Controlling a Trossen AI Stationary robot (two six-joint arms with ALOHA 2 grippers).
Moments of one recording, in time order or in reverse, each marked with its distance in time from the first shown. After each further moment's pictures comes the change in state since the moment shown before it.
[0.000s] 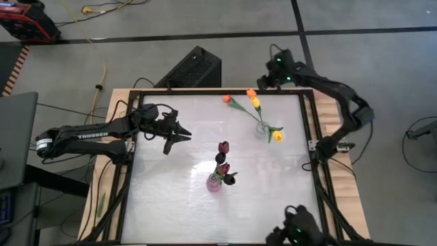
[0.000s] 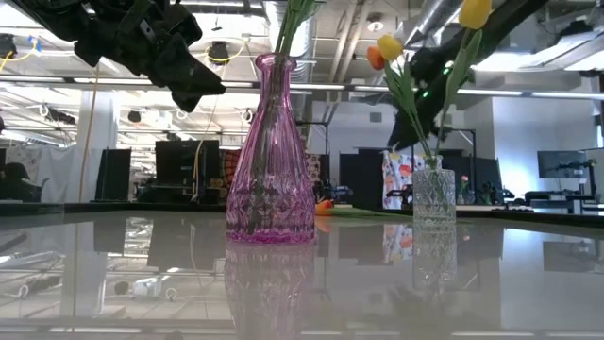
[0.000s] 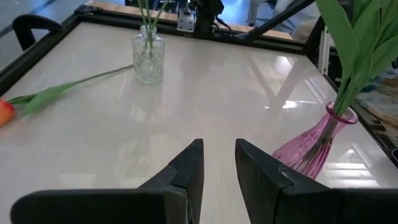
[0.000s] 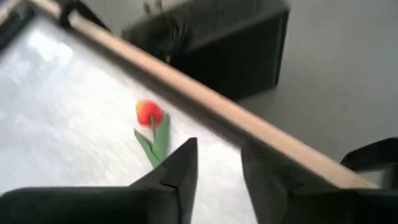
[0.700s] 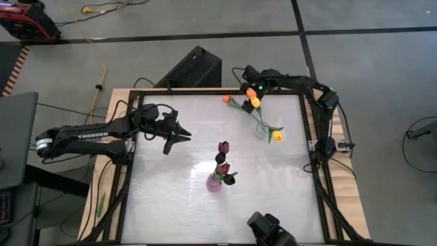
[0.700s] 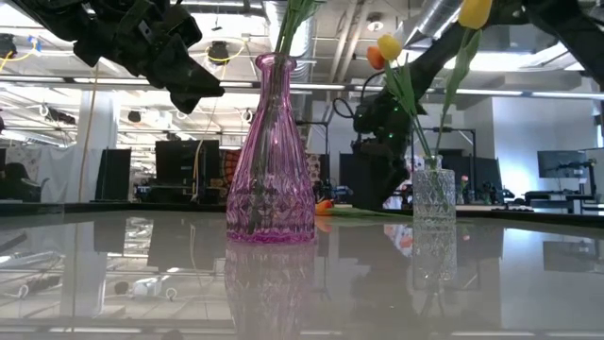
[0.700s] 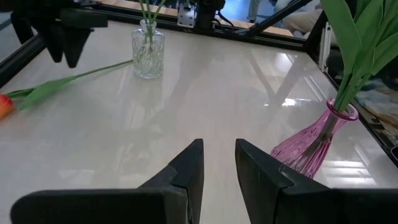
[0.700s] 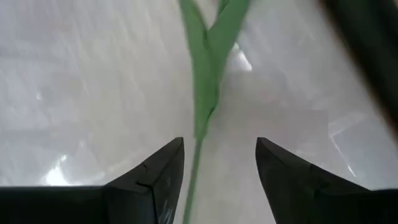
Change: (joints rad) left arm 0.000 0.000 0.000 -0.017 0.000 -0.003; right arm 0.194 0.453 0.286 -0.378 -0.004 -0.339
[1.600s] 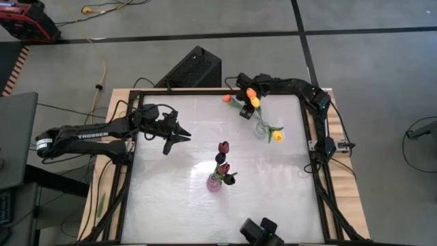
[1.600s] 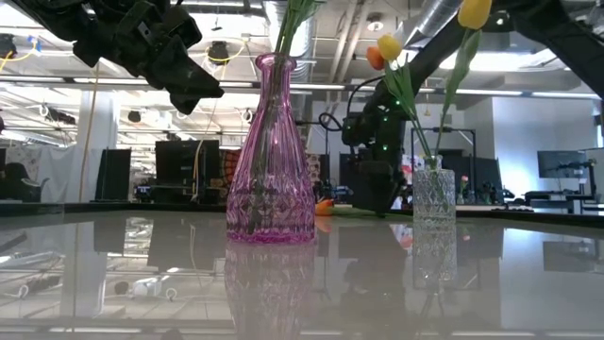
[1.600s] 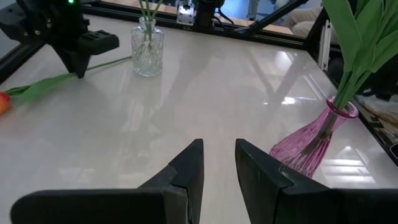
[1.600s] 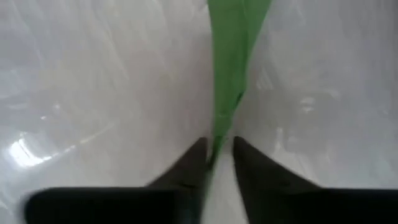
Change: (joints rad) left arm 0.001 0.000 0.000 -0.008 0.002 0.001; right arm 0.081 0.091 0.033 -0.089 0.136 -0.019
